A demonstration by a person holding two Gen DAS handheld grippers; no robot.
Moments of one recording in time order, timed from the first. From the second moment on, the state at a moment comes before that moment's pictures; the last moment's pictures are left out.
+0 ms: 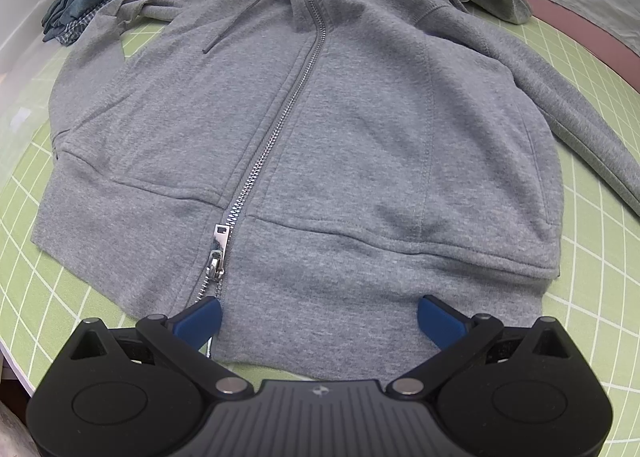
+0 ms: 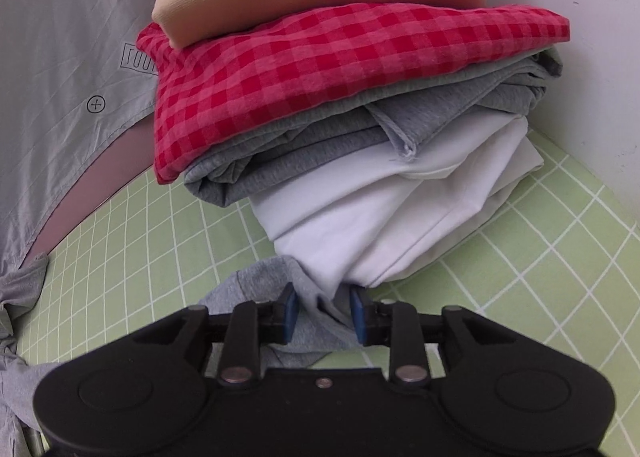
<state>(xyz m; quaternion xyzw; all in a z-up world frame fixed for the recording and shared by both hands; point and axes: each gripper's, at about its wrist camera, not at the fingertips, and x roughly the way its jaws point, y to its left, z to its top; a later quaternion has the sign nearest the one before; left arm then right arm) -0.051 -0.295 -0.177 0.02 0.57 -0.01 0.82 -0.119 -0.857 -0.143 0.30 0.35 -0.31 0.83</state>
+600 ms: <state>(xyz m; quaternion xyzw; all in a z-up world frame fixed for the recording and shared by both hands) -0.050 -0.296 -0.177 0.03 0.56 -0.01 0.83 -0.179 -0.836 -0.136 0.35 0.31 -0.29 0.84</state>
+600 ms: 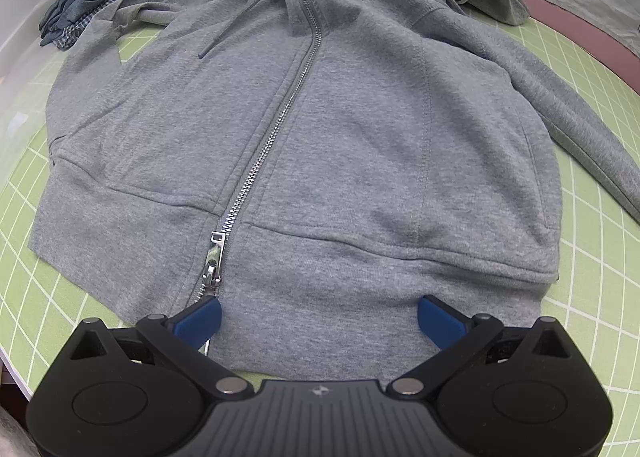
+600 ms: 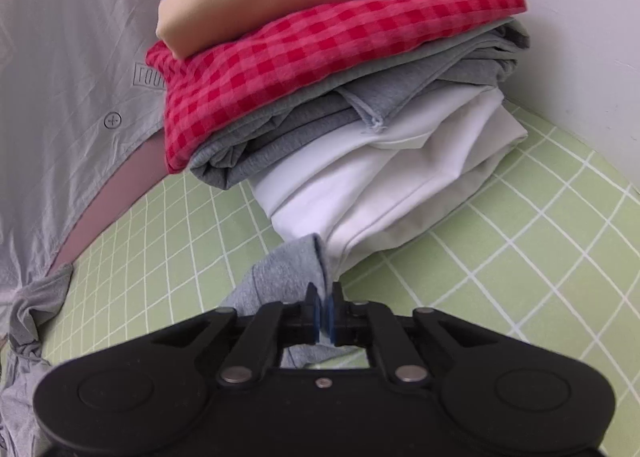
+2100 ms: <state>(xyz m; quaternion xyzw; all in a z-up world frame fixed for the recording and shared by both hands) -0.067 -0.216 -0.161 0.01 0.52 0.00 0.85 -0.210 -0.722 -0.134 0.23 0.42 -0.37 0.80</state>
